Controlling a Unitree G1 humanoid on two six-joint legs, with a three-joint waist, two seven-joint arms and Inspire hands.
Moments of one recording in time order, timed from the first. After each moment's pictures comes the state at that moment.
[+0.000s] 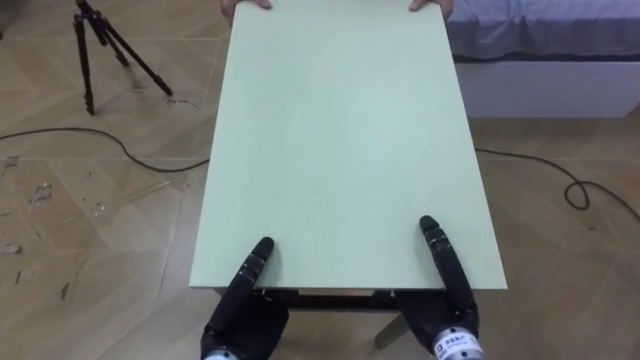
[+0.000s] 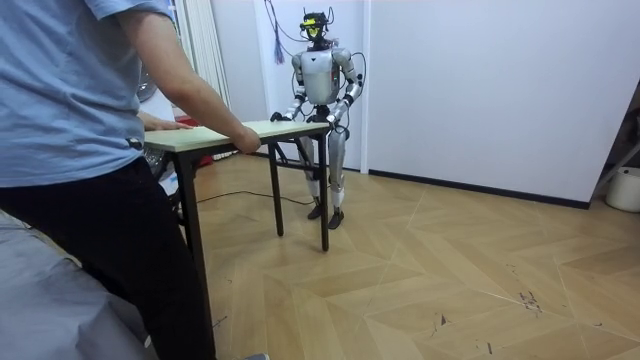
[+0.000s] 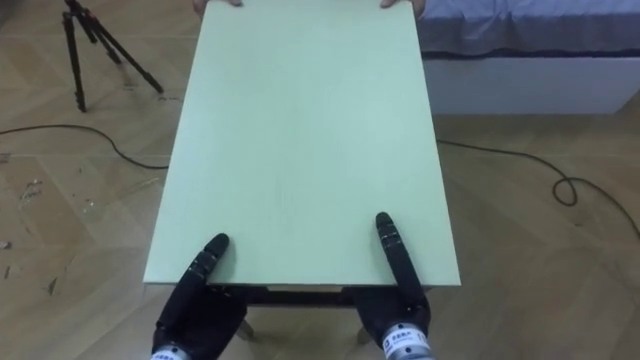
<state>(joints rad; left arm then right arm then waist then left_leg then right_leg) 0.36 0.18 -0.33 0.10 -1.52 -0.02 -0.02 0.27 -0.16 0.32 0.17 1.51 -0.16 0.05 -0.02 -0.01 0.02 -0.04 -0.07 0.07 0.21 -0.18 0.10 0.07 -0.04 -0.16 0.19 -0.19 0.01</state>
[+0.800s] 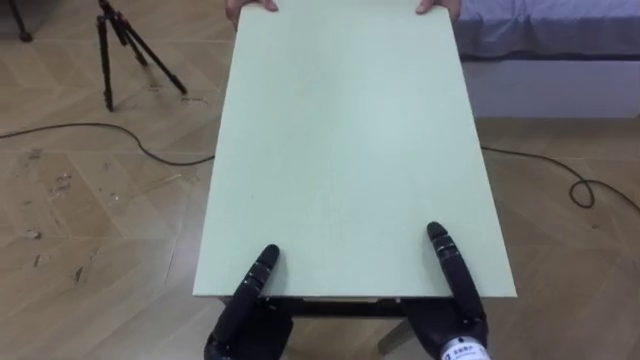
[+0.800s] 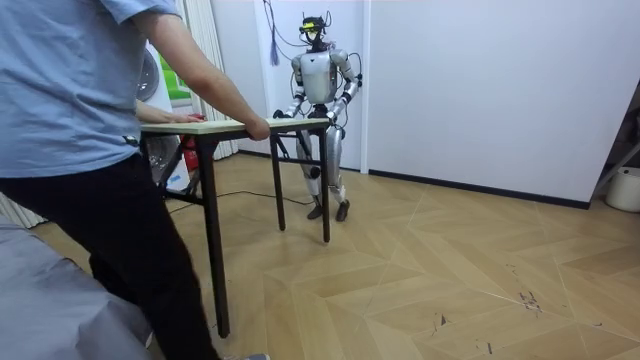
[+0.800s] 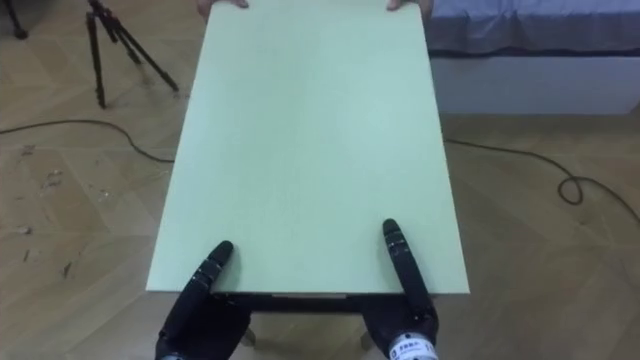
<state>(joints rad) 0.43 0.18 -0.38 0.06 -1.51 -0.06 -0.03 0.33 -0.22 0.36 0.11 1.54 -0.18 0.05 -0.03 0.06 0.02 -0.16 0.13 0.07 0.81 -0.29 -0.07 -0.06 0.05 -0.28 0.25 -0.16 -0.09</state>
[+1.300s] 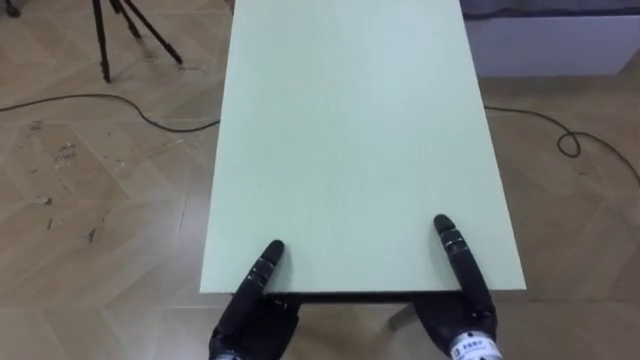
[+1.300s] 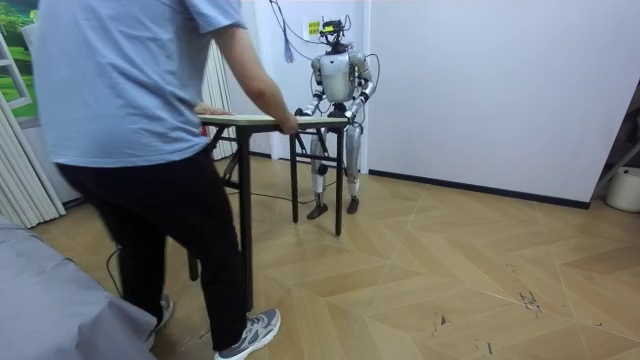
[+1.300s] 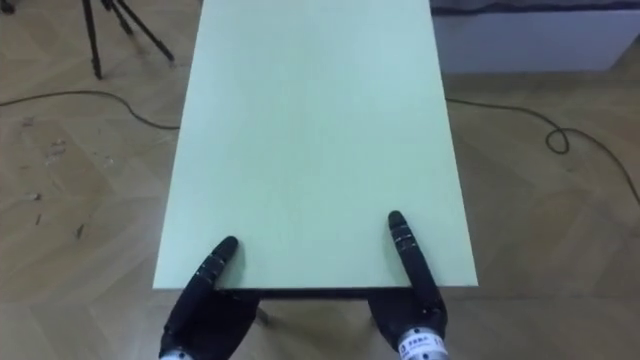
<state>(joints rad) 0.39 0.21 -0.40 0.08 -1.55 -0.04 -0.05 0.33 -0.20 0.25 0.11 1.46 -0.08 0.11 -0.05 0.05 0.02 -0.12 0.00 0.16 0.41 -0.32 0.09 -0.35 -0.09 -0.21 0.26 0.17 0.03</state>
